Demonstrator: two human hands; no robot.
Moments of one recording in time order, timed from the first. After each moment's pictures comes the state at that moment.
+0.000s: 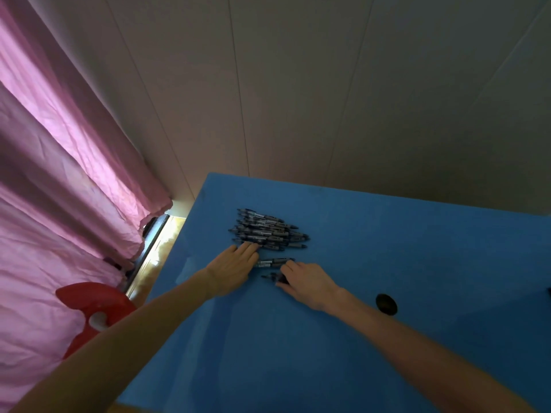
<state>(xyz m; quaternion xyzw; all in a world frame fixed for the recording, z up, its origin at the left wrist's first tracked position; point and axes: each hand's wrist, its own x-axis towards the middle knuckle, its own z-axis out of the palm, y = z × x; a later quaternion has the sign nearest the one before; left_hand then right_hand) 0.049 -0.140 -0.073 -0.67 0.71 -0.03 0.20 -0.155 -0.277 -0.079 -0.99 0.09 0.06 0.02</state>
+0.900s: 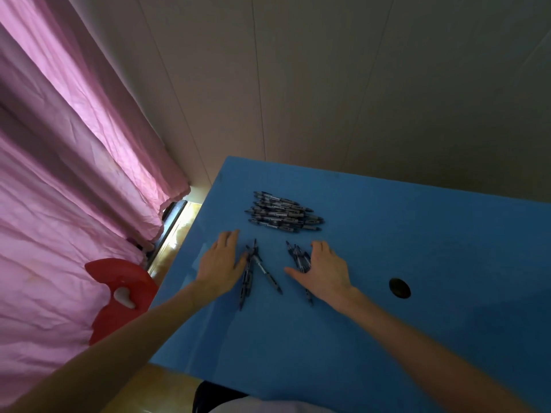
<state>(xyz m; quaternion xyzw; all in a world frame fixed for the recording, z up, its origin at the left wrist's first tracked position) 0.026 -0.068 -0.064 -0.89 0.43 0.11 -0.11 -0.171 -0.244 -0.074 -0.92 0.37 0.03 0.15</state>
